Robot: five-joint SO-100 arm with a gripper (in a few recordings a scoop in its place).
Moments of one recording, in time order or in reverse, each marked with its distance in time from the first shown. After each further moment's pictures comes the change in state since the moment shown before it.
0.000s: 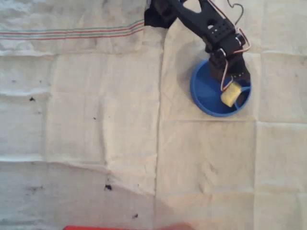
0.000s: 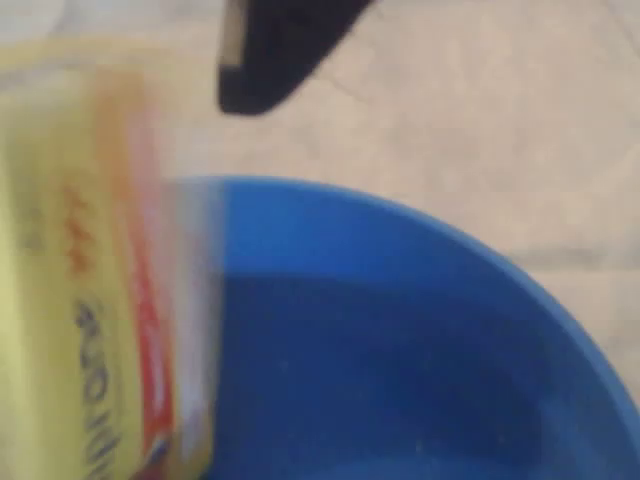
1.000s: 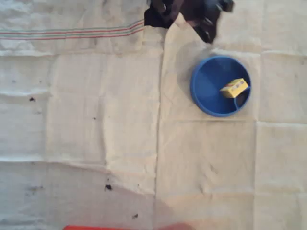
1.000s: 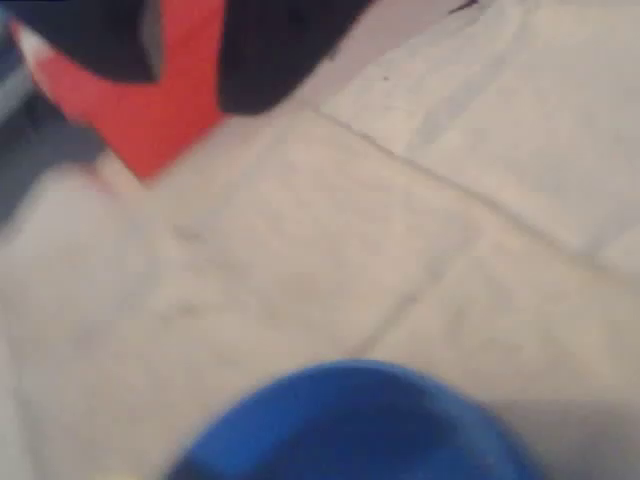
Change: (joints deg) arm -0.1 65.7 36.0 1.2 38.3
